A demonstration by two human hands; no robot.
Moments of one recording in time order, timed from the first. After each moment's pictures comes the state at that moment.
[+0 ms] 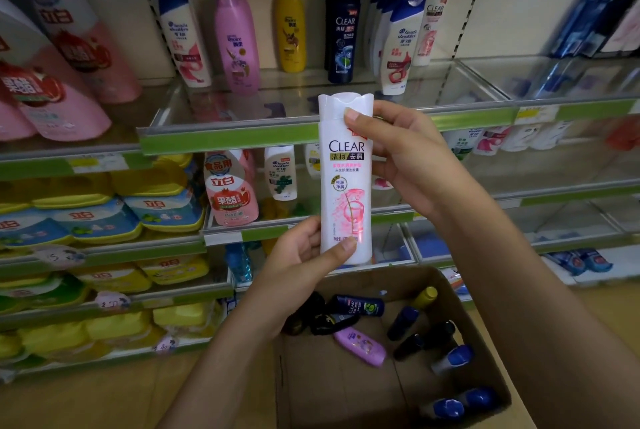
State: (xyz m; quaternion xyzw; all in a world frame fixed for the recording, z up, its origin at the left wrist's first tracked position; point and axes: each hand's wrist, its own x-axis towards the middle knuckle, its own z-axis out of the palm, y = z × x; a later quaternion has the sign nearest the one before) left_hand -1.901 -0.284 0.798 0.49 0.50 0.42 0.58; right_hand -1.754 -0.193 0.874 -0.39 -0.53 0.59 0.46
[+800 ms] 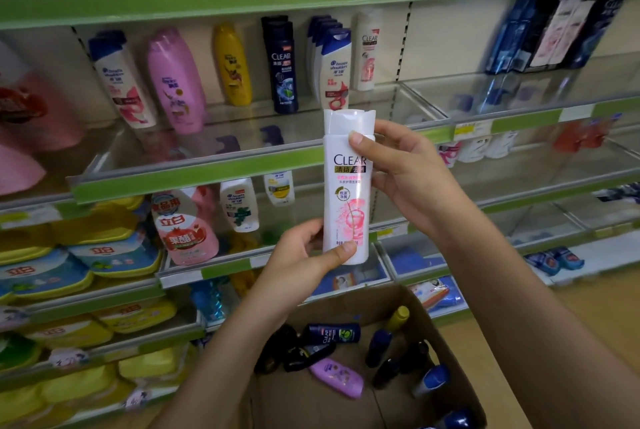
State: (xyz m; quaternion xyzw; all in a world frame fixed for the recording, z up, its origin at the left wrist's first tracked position) left_hand -1.828 -0.238 0.812 0.56 0.51 0.38 0.53; right_hand -1.669 -0.179 0.867 -0.38 -0.49 0.57 0.54
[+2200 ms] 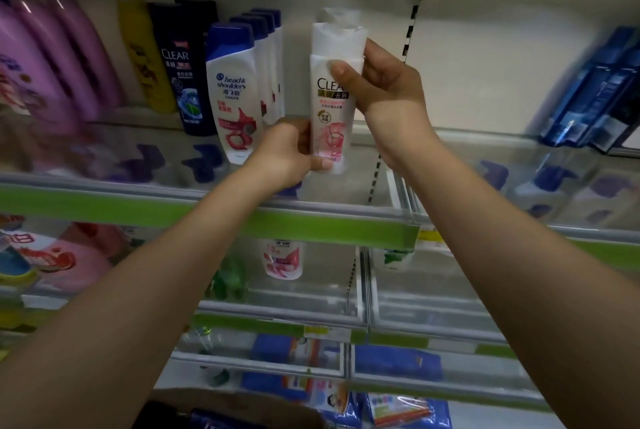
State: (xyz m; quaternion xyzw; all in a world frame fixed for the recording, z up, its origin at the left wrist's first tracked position) left_hand -1.648 0.084 0.831 0.60 0.63 0.40 0.29; right_hand -1.522 0.135 0.864 -0.23 -0.63 0.50 0.55
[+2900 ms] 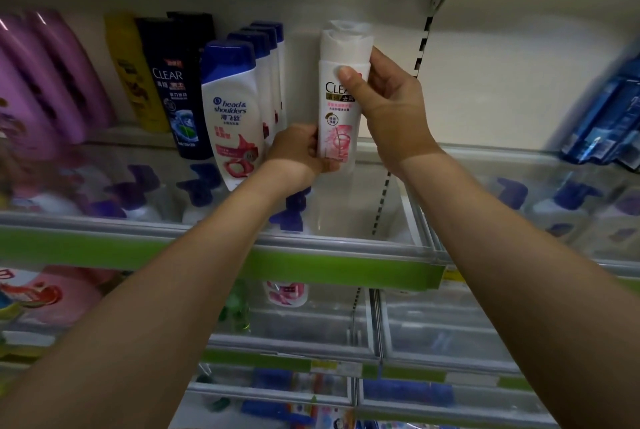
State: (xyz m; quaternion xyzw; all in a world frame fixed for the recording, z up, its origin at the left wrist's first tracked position) left_hand -1.666 0.144 0.826 0.61 0.66 0.37 0.25; right_hand -1.542 0.187 0.857 -0.21 -0.63 0.48 0.57
